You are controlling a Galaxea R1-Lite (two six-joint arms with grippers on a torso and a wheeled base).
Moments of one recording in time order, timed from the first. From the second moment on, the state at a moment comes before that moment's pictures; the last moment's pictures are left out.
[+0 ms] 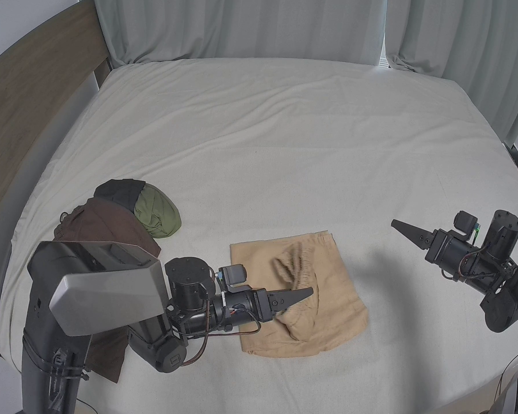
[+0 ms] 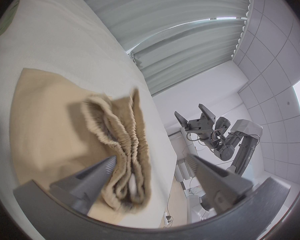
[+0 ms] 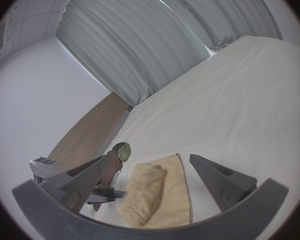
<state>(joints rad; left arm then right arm) -0.59 2.44 -0.77 -1.55 -0.60 -0.73 0.10 1.93 -0.33 -1.54 0.51 0.54</state>
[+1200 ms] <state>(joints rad) -0.33 2.10 -0.48 -1.55 -0.60 -0.42 0.16 1.93 -0.30 -1.54 0.51 0.51</state>
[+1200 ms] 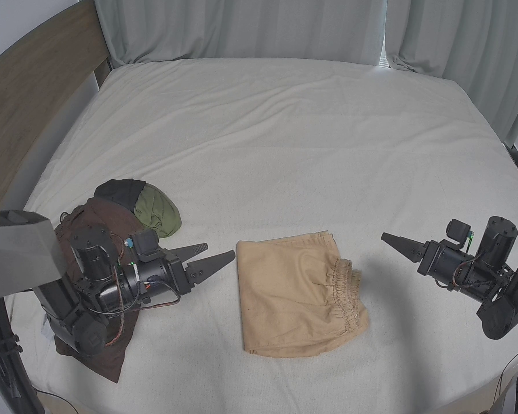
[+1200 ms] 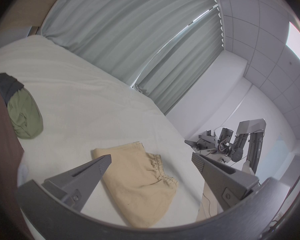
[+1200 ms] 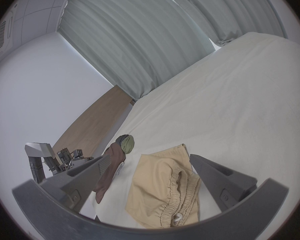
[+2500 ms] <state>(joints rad) 0.12 1.91 -0.23 -1.54 -0.93 0.24 0.24 1.93 -0.23 -1.54 0.50 0.45</state>
